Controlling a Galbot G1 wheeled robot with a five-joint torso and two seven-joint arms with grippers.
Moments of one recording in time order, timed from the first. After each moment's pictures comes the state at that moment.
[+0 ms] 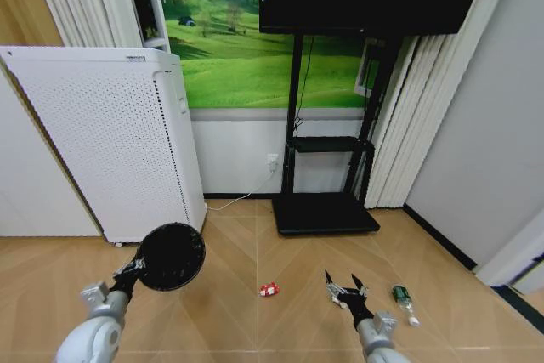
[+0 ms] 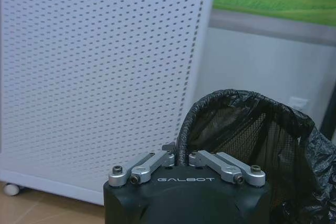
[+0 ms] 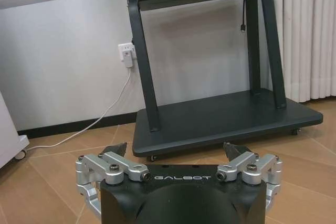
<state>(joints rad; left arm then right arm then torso) 1.36 -1.19 -0.79 -1.90 -0.61 0.24 0.00 -1.54 1.51 0.70 1.89 0.26 -0.12 -0.13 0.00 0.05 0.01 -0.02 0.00</state>
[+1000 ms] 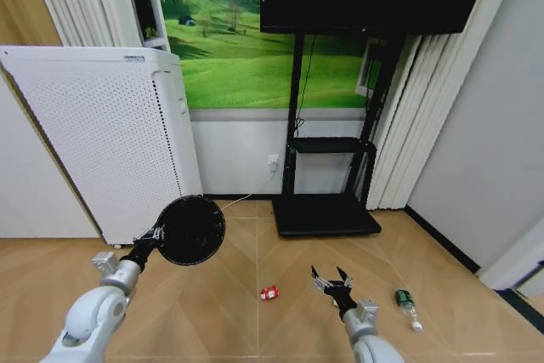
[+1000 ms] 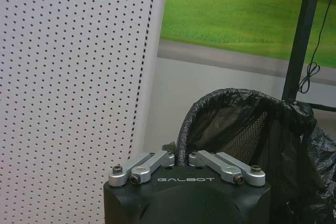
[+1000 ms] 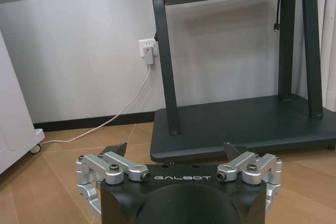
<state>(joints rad) 1.32 -1.09 -0.76 -1.97 -0.68 0.23 0.05 -1.49 1.51 0.63 1.87 0.19 -0.14 -0.14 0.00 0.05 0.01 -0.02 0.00</state>
